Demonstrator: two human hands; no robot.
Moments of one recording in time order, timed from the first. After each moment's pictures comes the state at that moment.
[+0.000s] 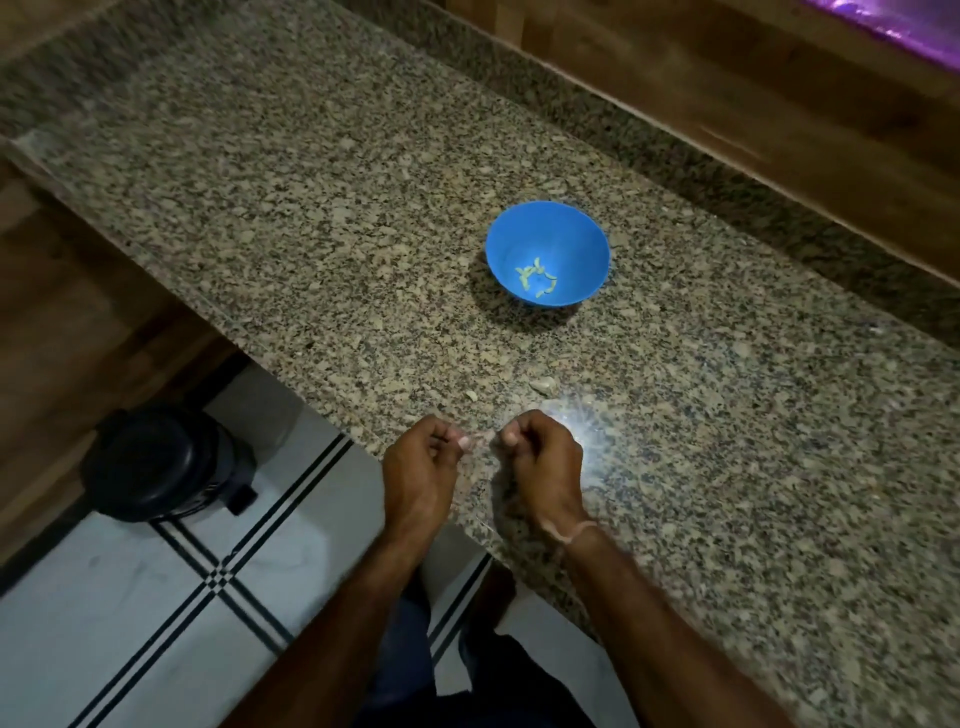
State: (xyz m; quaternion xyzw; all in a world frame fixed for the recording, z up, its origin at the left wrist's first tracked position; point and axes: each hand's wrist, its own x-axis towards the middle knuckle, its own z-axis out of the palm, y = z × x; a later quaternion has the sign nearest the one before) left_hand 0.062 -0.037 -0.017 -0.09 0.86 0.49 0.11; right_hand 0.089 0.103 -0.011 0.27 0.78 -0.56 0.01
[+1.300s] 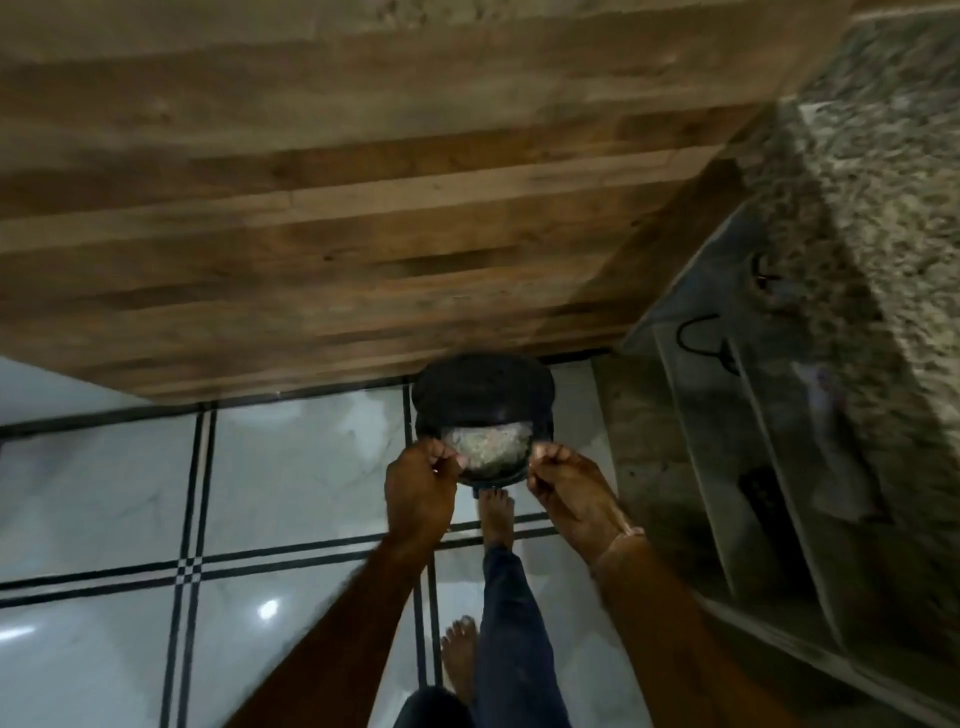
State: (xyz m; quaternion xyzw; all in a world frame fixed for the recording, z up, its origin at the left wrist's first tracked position) left_hand -0.036 -0.648 -0.190 -0.47 0.76 0.45 0.01; right_hand -0.137 -0.505 -0.209 0.24 0.61 -0.63 0.42
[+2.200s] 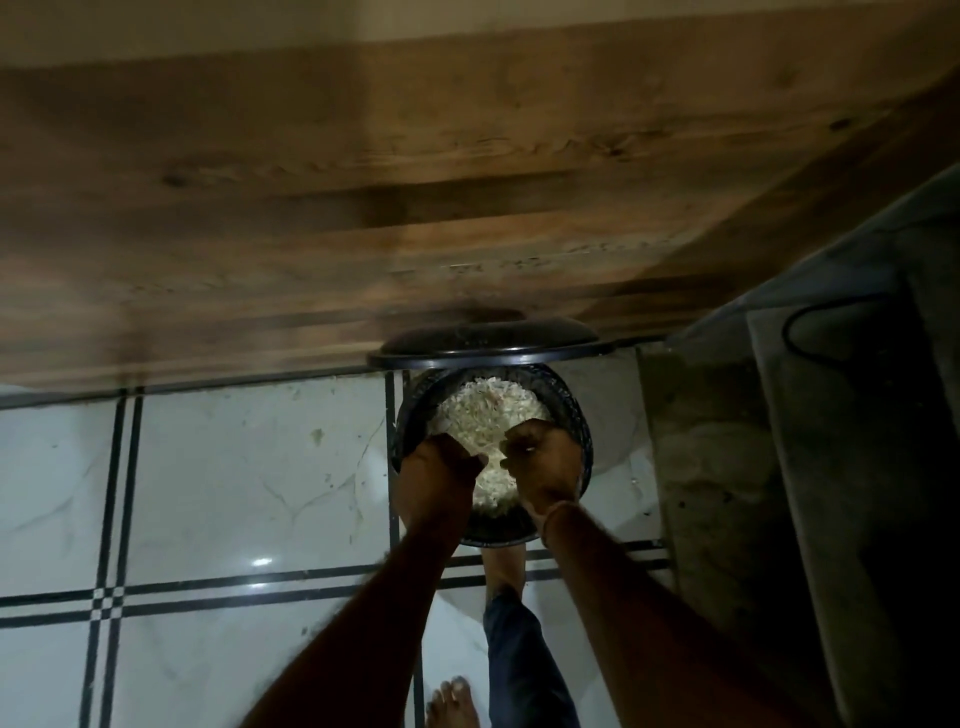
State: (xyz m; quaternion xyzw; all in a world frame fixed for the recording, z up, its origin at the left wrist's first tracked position) left_hand -0.150 -0.702 -0.419 -0.54 0.74 0.37 0.16; right_hand -0.228 -0.613 -0.477 0.12 0.82 -0.42 0.37
